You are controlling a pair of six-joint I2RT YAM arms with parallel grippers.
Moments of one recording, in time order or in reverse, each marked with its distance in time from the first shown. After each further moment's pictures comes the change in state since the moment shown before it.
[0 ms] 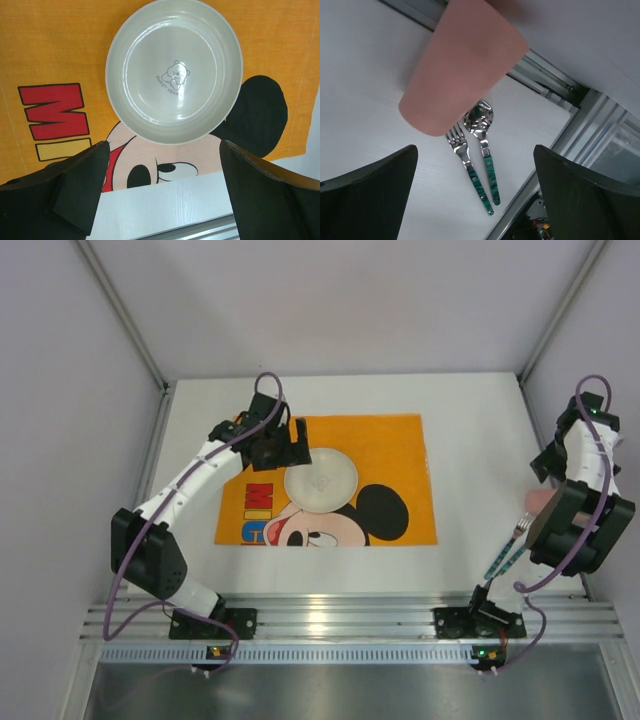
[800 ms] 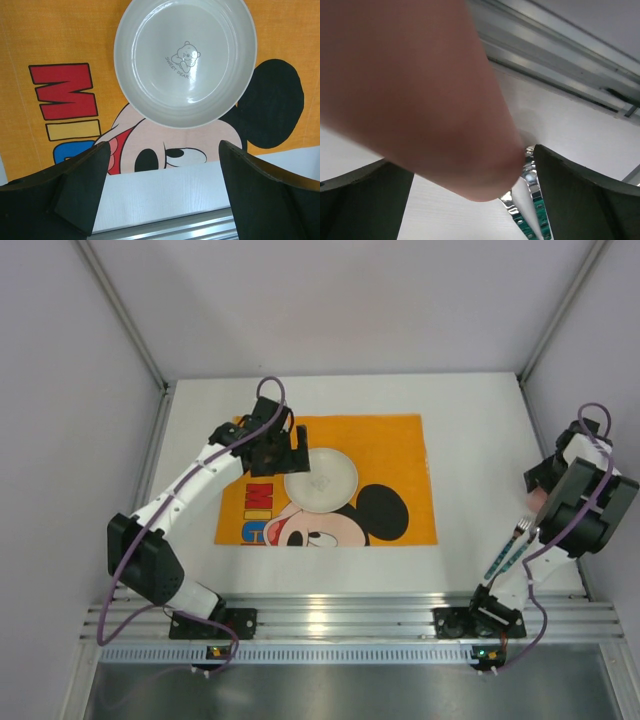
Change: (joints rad) left arm -0.045 -0.030 0.013 -0.089 -0.052 -0.002; right arm -0.108 0.174 -0.132 0.240 -0.159 0.101
